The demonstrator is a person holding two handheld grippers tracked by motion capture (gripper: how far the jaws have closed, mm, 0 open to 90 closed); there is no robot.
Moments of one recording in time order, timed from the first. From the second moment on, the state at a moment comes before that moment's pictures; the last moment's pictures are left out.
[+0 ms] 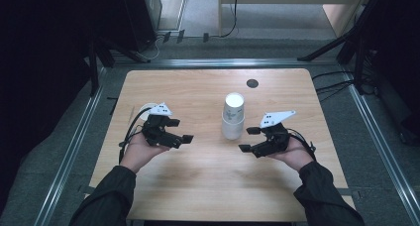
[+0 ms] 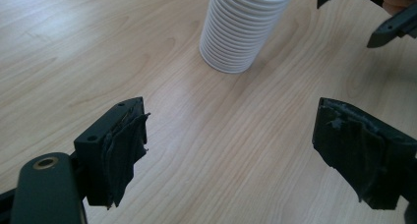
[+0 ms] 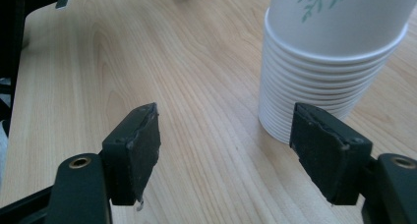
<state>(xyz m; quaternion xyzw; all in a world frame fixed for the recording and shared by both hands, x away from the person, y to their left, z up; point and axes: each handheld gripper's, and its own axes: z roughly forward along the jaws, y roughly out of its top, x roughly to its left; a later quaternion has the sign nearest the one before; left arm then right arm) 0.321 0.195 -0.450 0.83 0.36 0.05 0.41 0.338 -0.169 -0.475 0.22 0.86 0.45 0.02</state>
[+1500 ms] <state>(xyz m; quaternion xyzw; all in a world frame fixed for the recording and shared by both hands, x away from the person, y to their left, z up) 0.310 0.179 -0.458 0.85 0.32 0.02 0.42 0.404 -0.158 -0.408 0.19 0.89 0.42 0.05</state>
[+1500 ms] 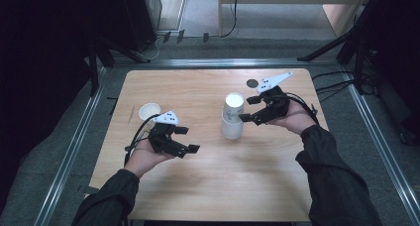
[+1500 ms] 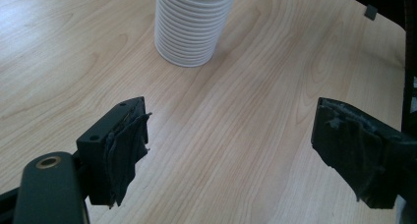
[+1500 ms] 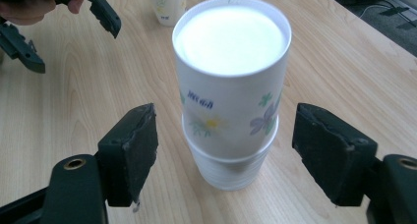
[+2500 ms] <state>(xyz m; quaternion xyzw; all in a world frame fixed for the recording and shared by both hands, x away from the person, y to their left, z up) 0.309 0.177 -0.459 0.85 0.31 0.02 0.43 0.424 -0.120 -0.392 0.17 0.91 0.39 0.04</state>
